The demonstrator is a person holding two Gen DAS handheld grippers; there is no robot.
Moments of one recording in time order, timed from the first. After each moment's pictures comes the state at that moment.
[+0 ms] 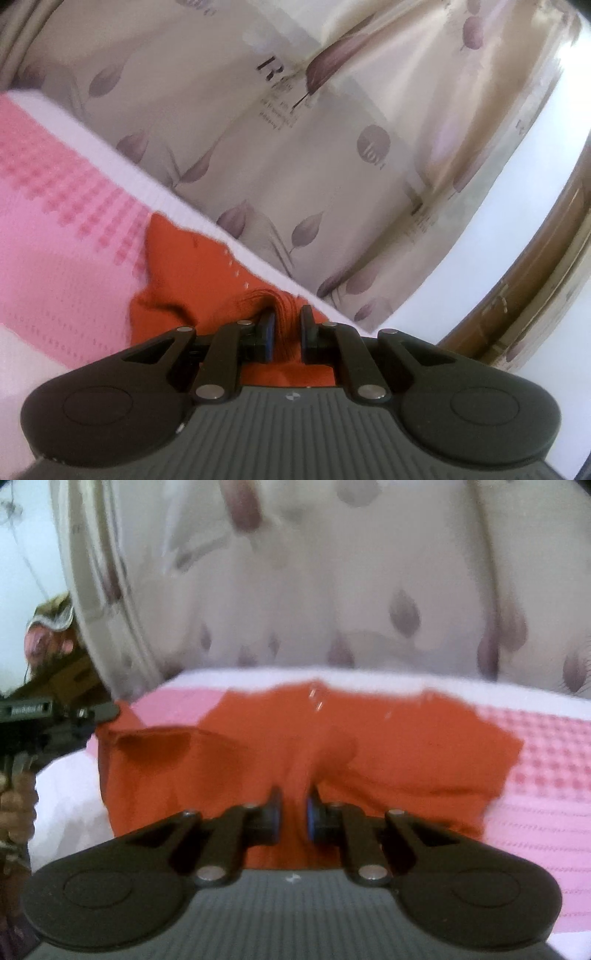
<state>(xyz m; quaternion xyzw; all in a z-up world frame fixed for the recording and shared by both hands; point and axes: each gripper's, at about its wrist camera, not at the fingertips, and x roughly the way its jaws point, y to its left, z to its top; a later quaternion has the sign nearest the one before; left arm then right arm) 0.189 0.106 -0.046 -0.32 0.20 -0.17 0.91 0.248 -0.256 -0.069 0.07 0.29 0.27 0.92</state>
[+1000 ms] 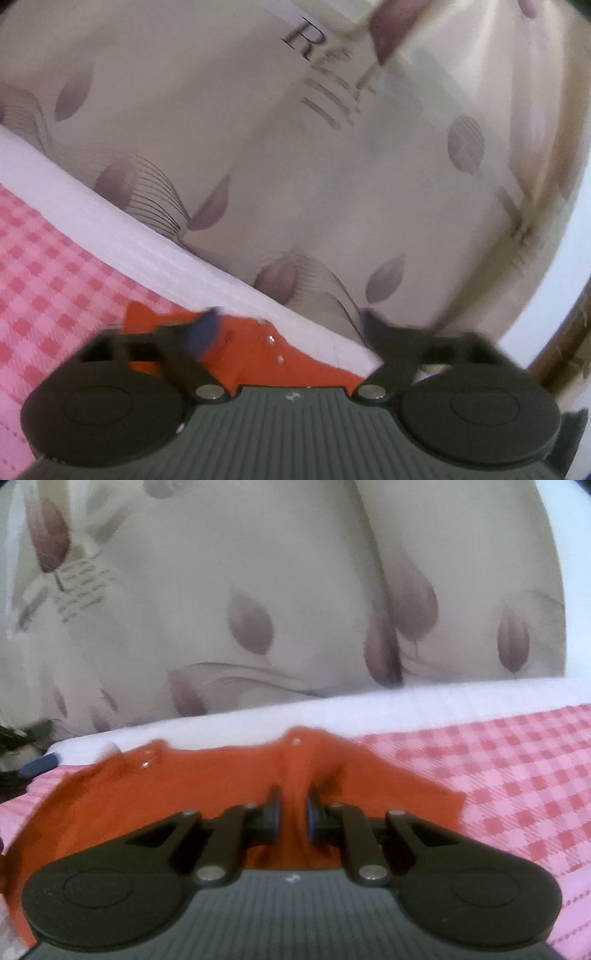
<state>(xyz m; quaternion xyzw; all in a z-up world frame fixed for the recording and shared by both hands) 0.370 0.088 -0.087 -0.28 0.18 -0.08 0.94 0.403 -0.296 -0.133 0.14 0.29 0.10 0.94</state>
